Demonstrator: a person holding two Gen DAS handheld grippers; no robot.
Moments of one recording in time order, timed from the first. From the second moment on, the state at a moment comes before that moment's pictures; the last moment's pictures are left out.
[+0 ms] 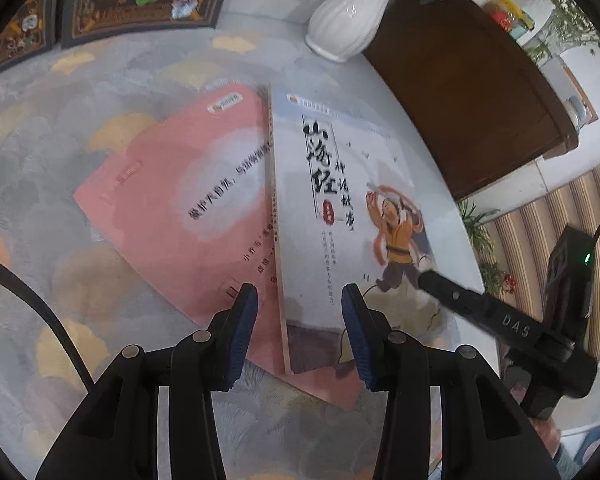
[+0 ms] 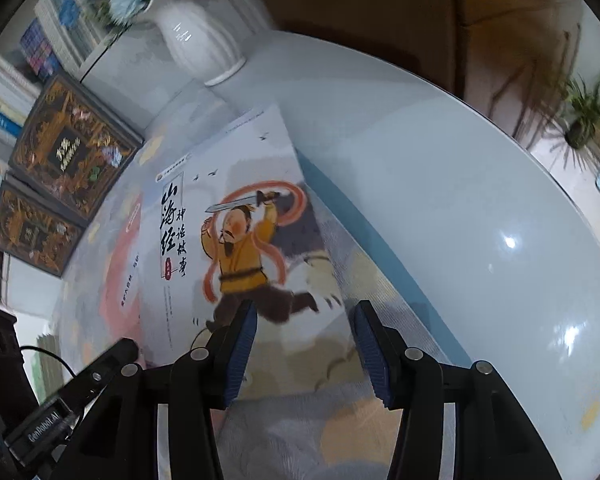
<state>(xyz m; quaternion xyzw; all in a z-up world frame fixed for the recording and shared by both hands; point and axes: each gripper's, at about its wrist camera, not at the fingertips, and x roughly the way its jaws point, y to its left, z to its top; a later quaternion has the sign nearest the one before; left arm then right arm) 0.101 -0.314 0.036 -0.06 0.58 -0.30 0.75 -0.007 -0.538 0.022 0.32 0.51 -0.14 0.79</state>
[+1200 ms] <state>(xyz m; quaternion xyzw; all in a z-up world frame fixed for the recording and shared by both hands) -0.085 -0.052 0.030 -0.24 0.53 -0.05 0.81 -0.063 -0.275 0.014 0.02 0.59 0.16 0.79</state>
